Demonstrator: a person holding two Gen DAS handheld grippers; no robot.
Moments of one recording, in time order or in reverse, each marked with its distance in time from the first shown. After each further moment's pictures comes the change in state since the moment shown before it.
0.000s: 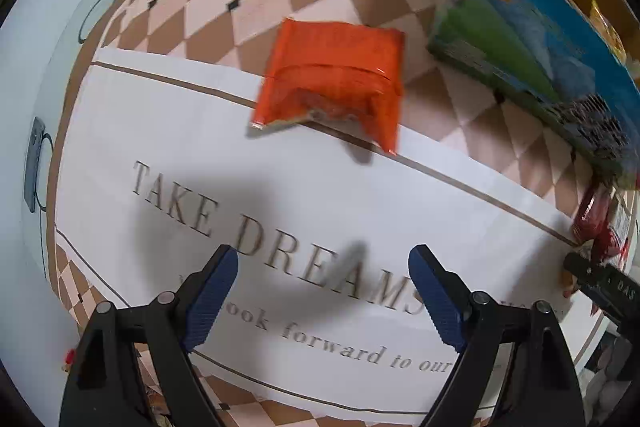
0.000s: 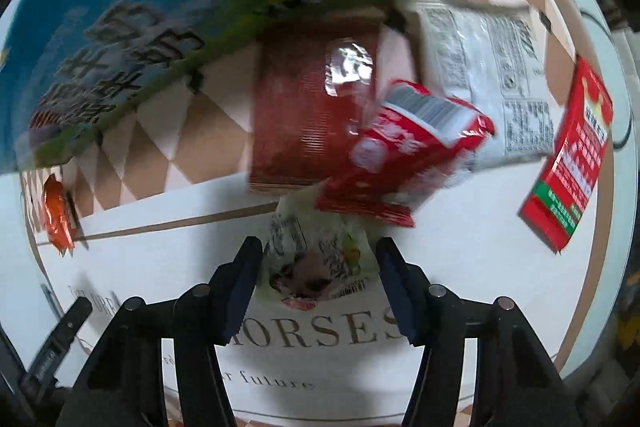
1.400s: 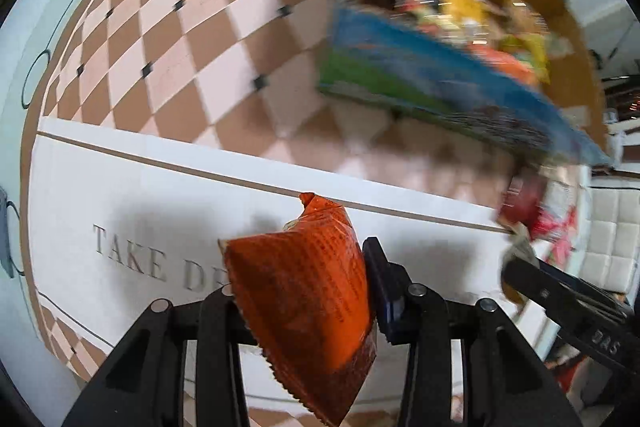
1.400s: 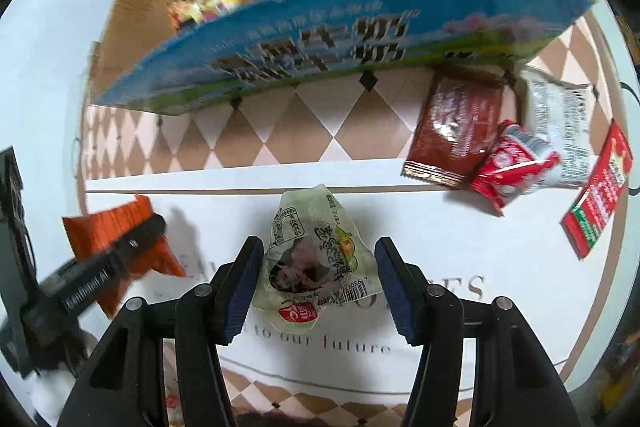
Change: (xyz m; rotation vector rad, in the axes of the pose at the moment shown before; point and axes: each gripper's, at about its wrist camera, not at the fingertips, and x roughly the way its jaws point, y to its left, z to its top) left arm -0.054 -0.085 -0.023 0.187 -0.021 -0.230; right arm -0.061 0.058 -0.023 -0.168 -0.030 0.138
